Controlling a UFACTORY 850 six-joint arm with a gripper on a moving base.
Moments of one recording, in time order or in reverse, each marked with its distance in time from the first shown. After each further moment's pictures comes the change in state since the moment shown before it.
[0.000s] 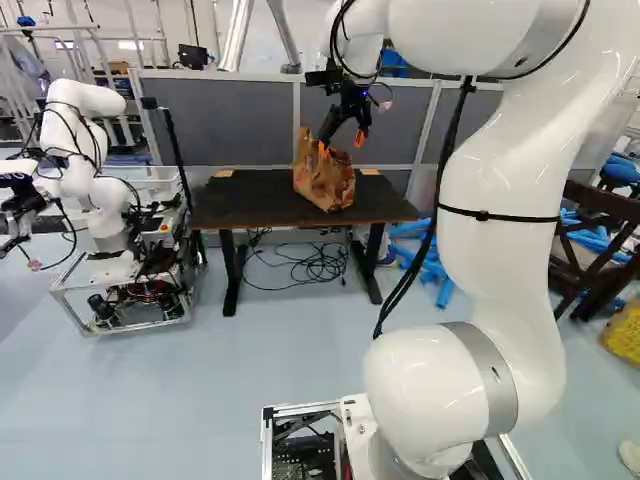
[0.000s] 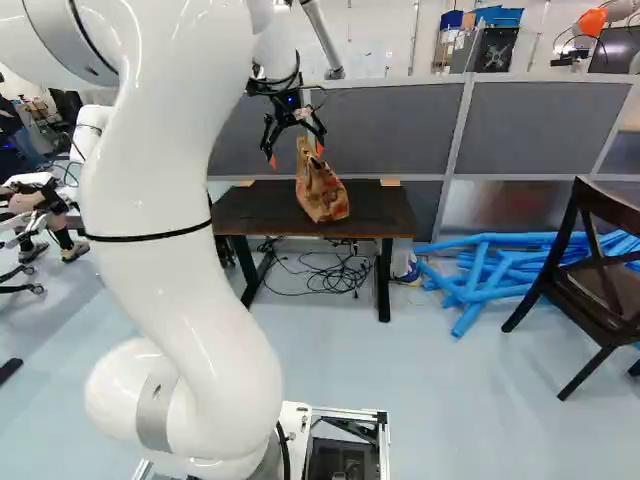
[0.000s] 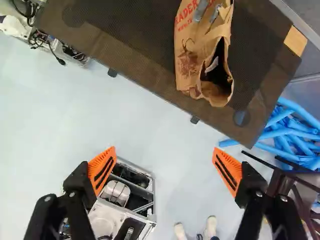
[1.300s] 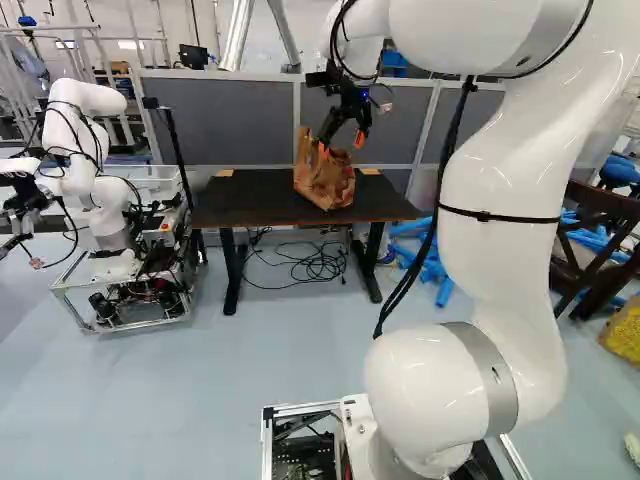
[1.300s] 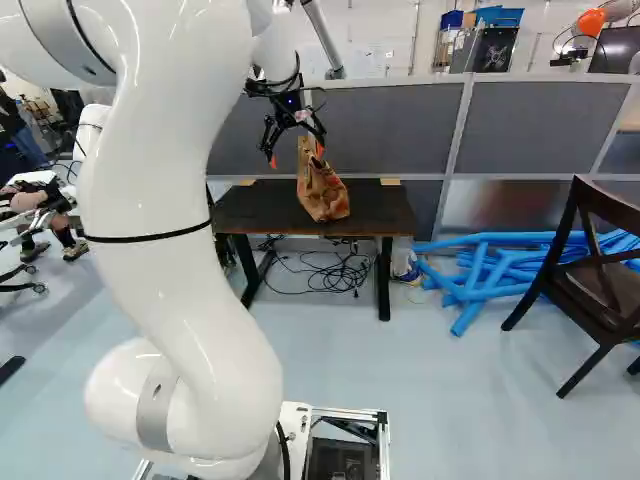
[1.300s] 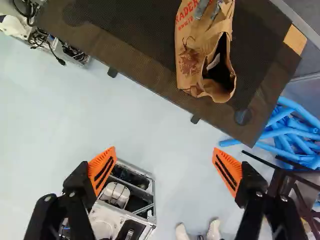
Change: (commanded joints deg) arm 0.0 0.6 1.4 0.0 1.8 0.5
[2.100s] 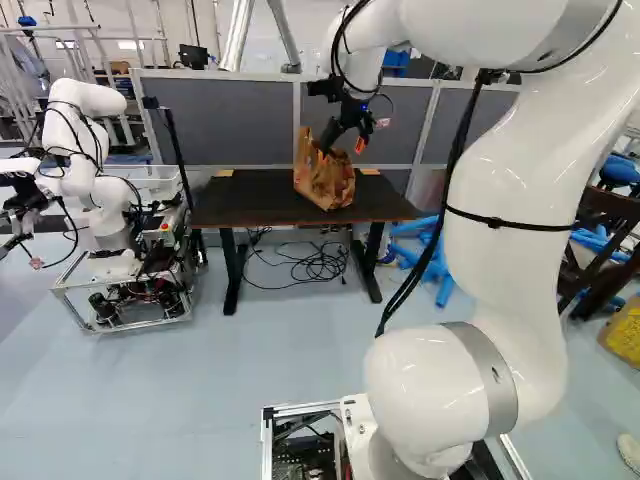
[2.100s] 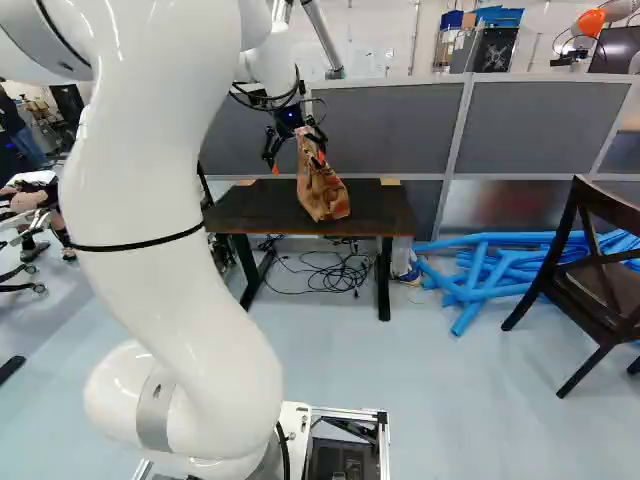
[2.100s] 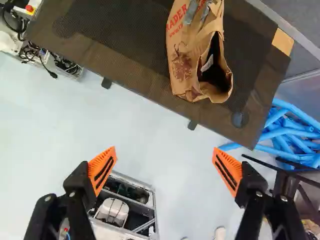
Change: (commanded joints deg) arm 0.0 3.6 9.0 -0.2 11.3 3.2
